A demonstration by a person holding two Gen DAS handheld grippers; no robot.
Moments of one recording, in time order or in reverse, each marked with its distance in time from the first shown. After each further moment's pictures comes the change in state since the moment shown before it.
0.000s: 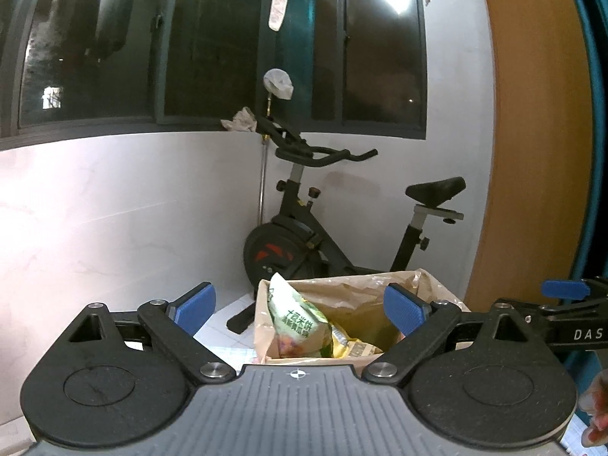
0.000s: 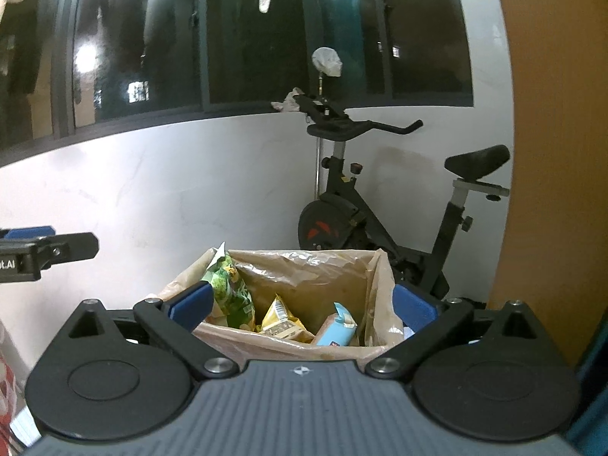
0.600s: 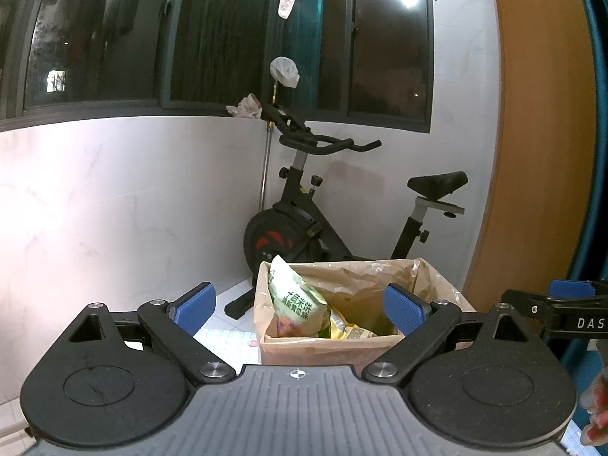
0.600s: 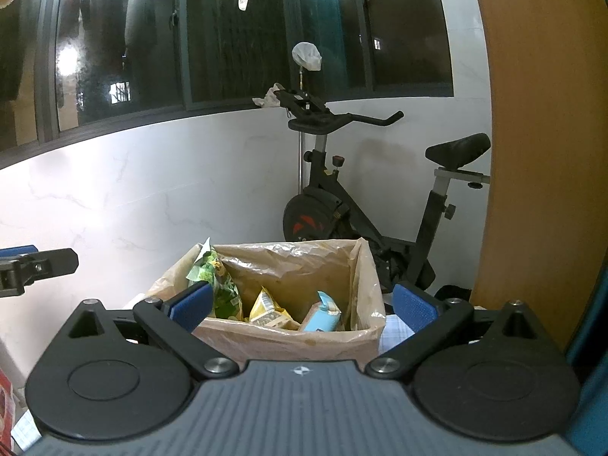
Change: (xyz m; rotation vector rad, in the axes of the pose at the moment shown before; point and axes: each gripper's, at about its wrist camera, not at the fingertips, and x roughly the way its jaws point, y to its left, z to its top) left arm -0.005 0.006 -0.007 -0.035 0.036 -0.005; right arm -0.010 -0.004 -0.001 0.024 0.020 -0.040
